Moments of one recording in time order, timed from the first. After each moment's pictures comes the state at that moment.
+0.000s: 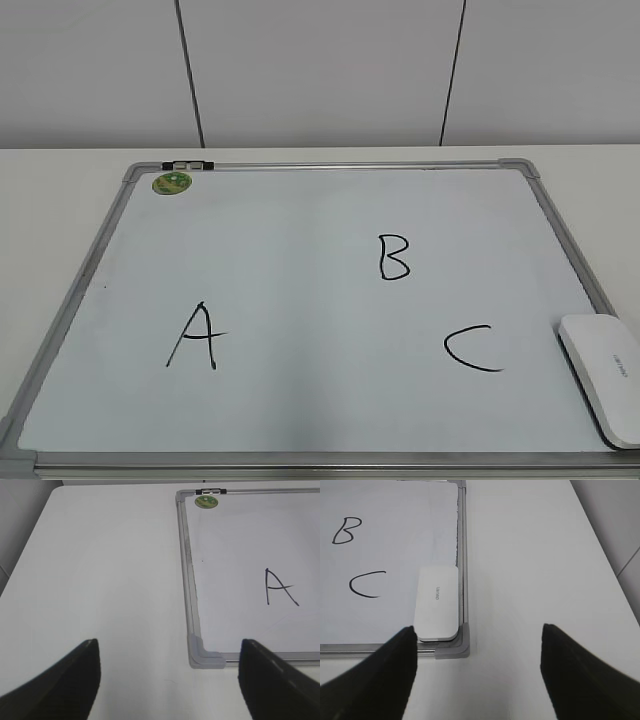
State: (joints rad) left arm -0.01 0.01 -0.51 0.00 1.11 -0.04; right arm -0.08 -0.02 -0.50 -0.04 1.14 -0.11
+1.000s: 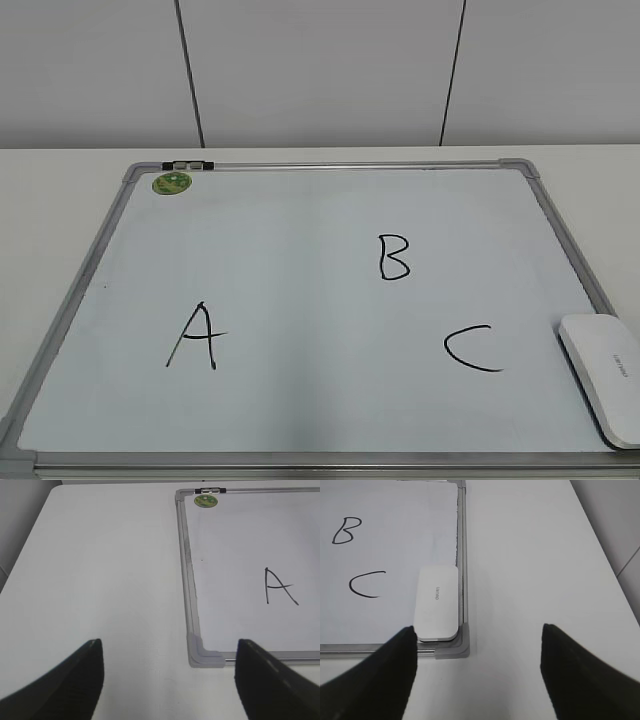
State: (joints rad) left arm -0.01 0.02 -0.51 0.00 1.11 -0.04; right arm -0.08 -0.02 -0.50 -0.04 1.14 -0.11
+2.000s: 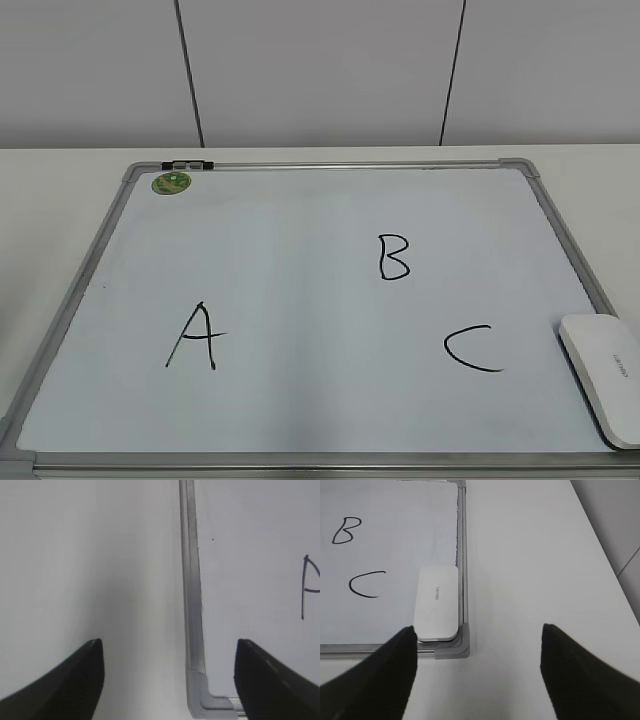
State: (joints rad) left arm -0.01 0.93 -0.58 -0.03 0.63 -0.04; right arm -0.08 -0.02 -0.50 -0.04 1.14 -0.11
